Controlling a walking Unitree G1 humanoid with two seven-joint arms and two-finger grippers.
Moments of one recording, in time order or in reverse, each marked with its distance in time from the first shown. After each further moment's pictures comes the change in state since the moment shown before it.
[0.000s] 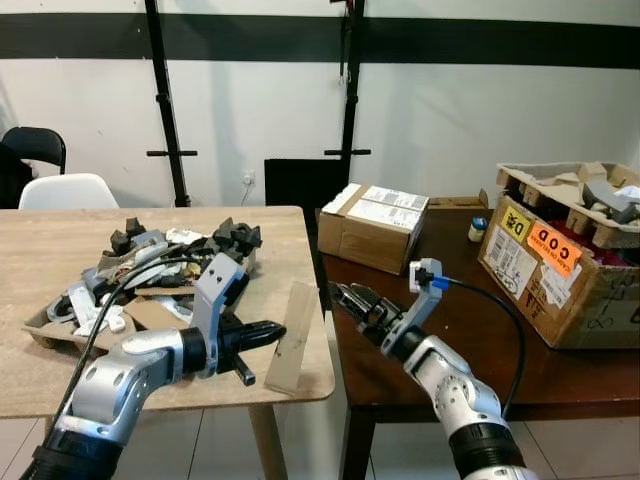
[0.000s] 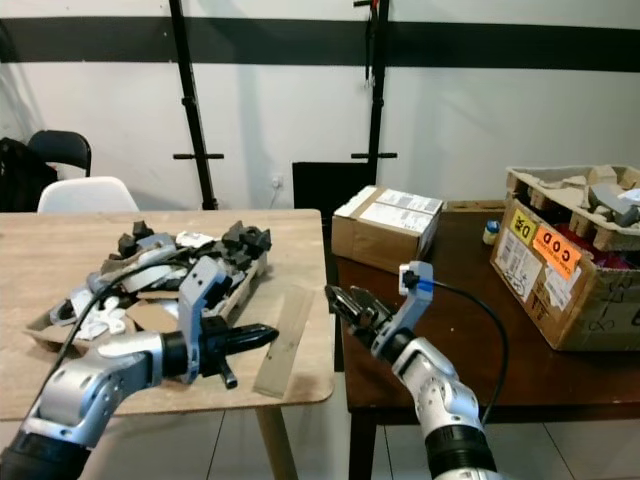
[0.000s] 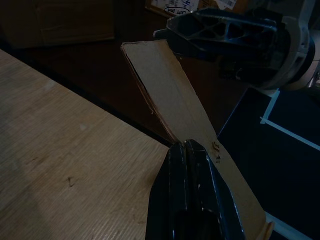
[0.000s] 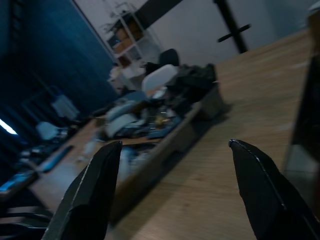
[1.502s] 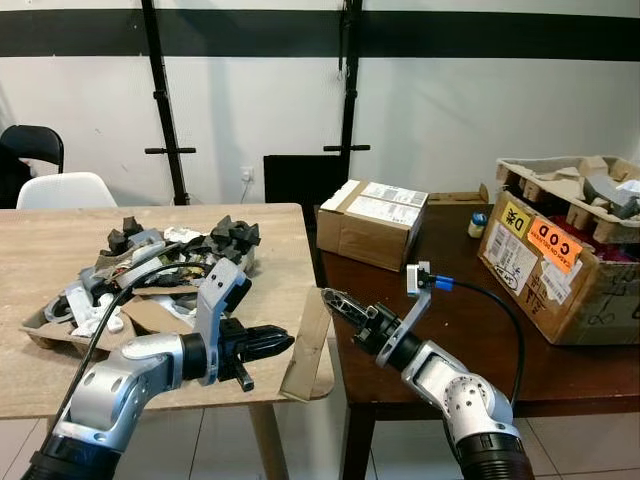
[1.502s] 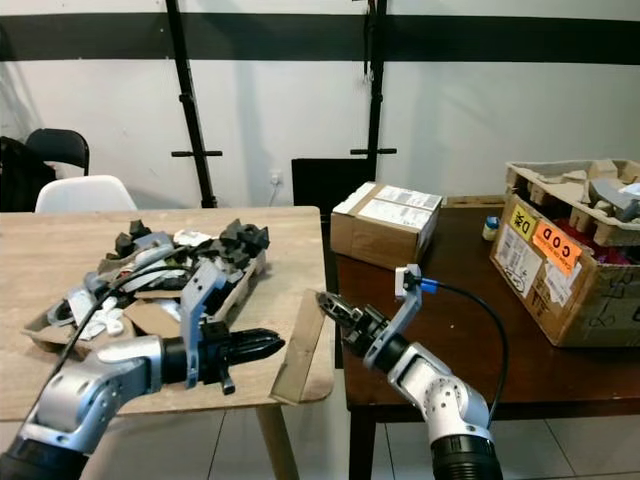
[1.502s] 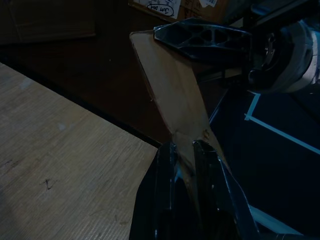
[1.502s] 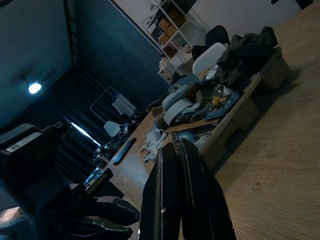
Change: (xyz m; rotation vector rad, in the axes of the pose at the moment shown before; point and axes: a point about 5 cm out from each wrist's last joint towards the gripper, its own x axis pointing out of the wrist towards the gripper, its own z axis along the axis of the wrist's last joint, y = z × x) left arm -0.001 -0.006 -0.004 -0.008 -0.004 -0.054; right arm -0.008 0.017 -0.003 0.246 0.064 0.130
